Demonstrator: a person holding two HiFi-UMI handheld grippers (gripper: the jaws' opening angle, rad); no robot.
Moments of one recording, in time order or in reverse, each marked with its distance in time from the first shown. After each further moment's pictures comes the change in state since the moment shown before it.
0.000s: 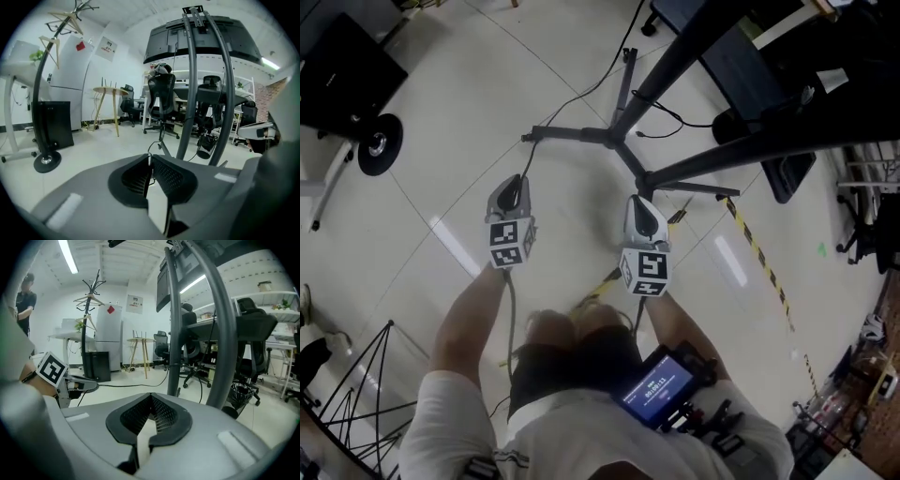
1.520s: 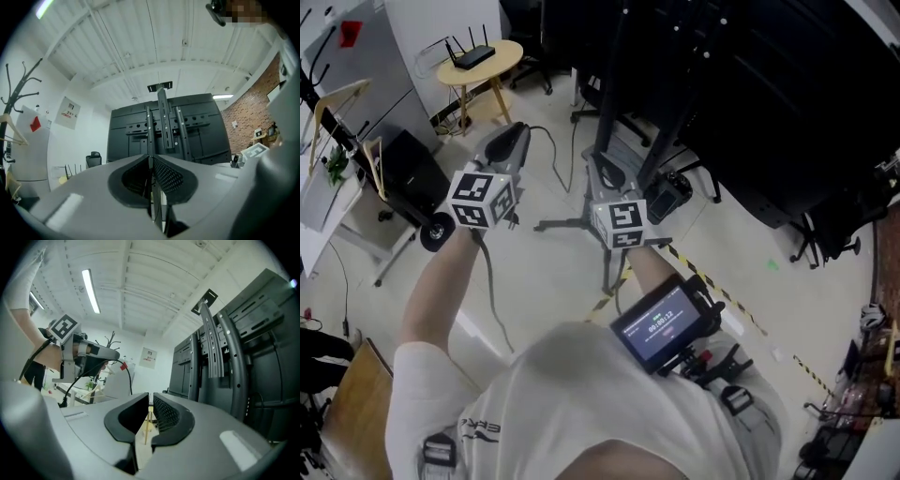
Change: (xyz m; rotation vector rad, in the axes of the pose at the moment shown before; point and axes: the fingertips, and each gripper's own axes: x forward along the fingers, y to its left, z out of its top) left arm -0.375 -0.153 0.701 0.214 -0.530 -0.357; right arm -0.283 0.045 0.606 -0.161 -0.495 0.090
